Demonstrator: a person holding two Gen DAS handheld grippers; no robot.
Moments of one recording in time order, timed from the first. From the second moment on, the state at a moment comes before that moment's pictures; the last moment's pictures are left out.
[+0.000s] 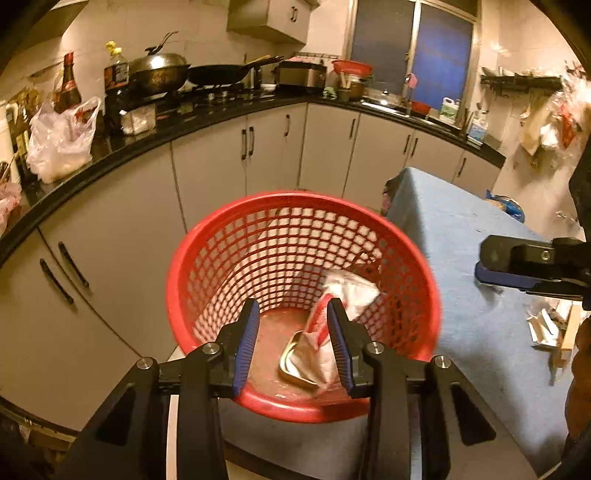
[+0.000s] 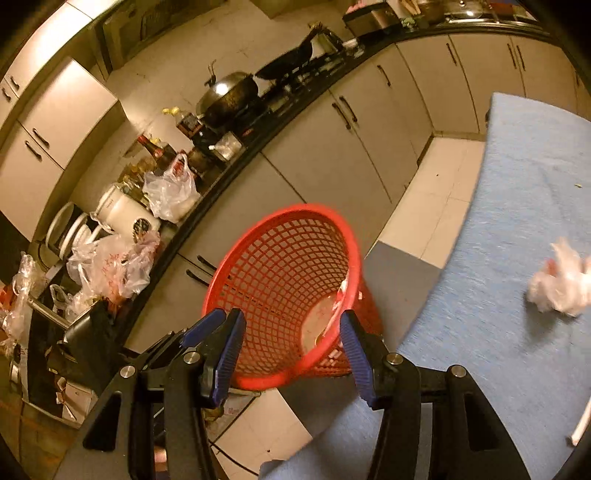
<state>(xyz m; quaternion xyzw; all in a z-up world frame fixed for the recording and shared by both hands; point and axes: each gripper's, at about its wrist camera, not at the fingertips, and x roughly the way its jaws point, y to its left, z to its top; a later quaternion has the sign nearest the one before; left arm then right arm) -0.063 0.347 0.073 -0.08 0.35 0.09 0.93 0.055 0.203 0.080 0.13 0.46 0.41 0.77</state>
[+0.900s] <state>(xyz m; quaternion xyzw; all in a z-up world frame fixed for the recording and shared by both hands) -0.040 0.196 0.088 -0.04 0.37 -0.06 0.93 -0.014 -0.056 0.097 0.24 0.39 0.28 0.85</state>
